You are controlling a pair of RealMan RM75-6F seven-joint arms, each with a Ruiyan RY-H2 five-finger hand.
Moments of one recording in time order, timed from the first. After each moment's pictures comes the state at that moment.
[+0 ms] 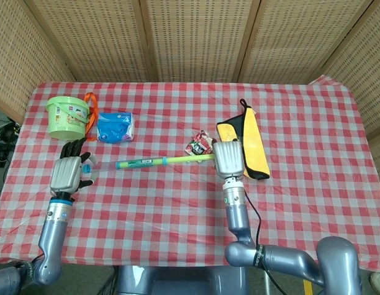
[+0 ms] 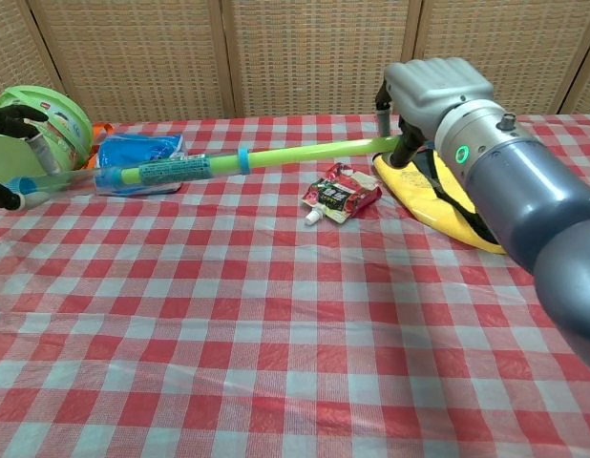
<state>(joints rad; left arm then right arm) -0.49 -1.47 -0.19 -1.57 1.04 1.28 0.33 0.85 -1.88 0.41 -1.39 -0.89 1.38 -0.93</state>
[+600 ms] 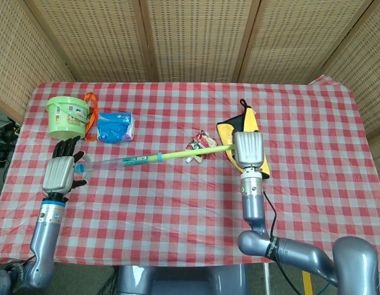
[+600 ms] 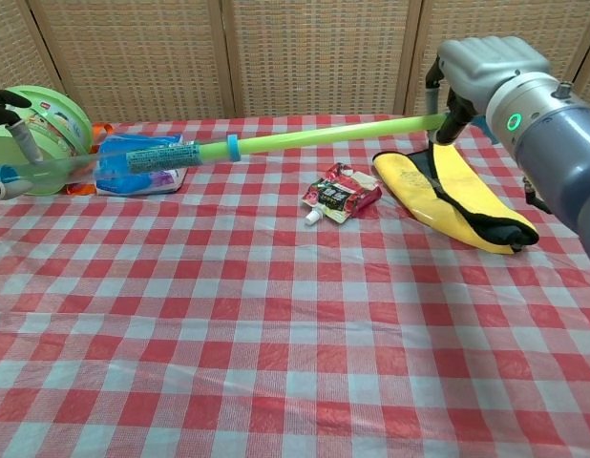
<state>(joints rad) -0.47 -1.42 -0.20 -1.62 1.07 1.29 0.34 0.82 -1.78 0.44 -1.37 -0.84 1.35 -0.88</state>
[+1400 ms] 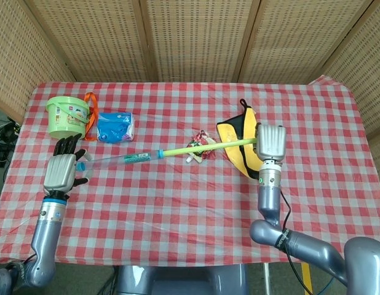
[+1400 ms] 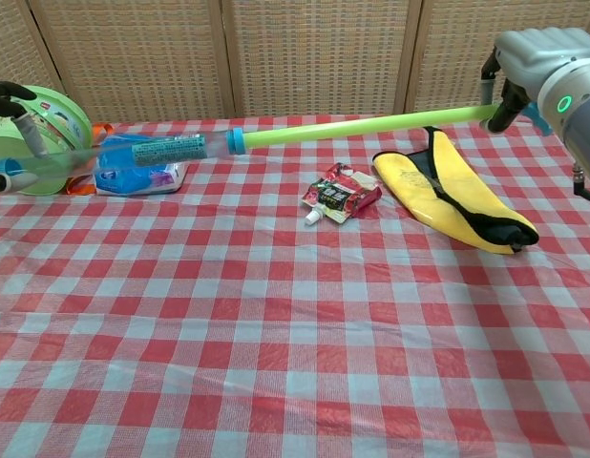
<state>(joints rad) -0.48 -1.42 -0.22 -1.63 1.06 1.28 0.38 0.80 -1.72 0.46 -1.30 -0.76 1.33 -0.84</state>
